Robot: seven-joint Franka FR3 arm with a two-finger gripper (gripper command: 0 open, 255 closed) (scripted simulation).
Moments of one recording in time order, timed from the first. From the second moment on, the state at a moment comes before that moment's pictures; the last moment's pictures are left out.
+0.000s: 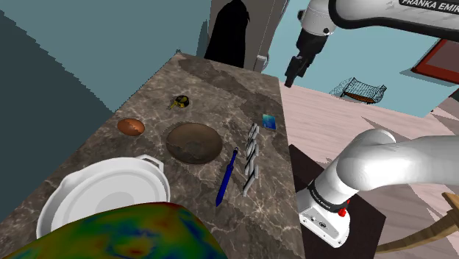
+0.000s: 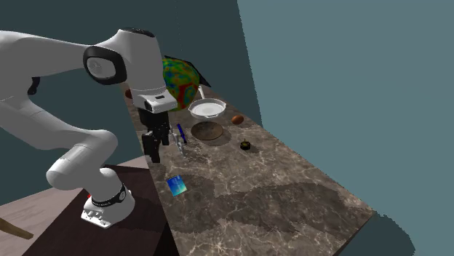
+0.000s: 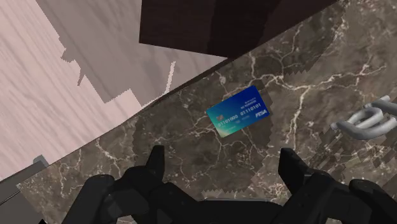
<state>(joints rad) -0.02 -0.81 0.05 -2.44 -0.10 1.64 -0.11</state>
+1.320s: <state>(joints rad) 0.05 -0.19 0.30 -2.11 -0.09 1.87 0.16</state>
